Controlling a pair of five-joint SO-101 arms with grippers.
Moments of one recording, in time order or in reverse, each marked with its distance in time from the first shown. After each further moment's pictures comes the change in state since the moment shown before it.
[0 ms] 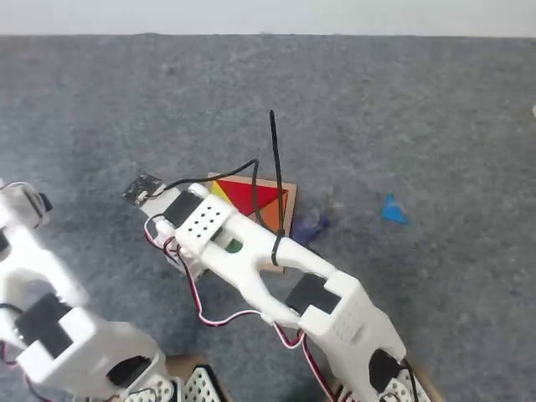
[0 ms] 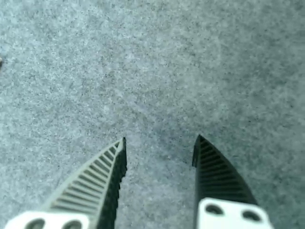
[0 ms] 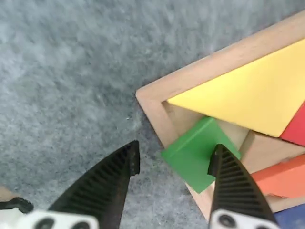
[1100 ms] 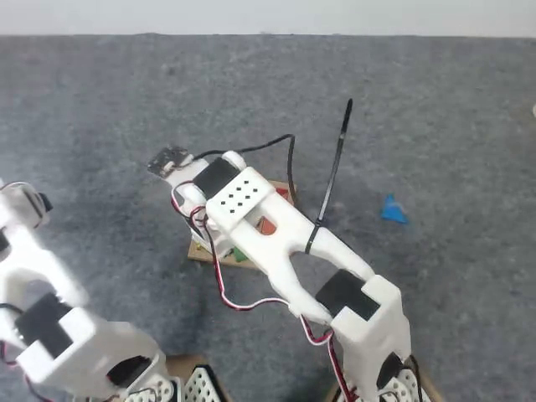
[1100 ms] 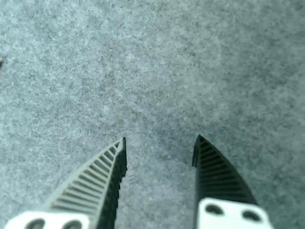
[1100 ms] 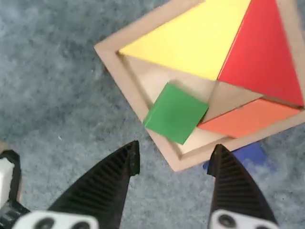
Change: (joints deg) left arm 0.0 0.0 0.0 0.0 0.0; right arm 7.2 -11.2 2.7 10.5 5.7
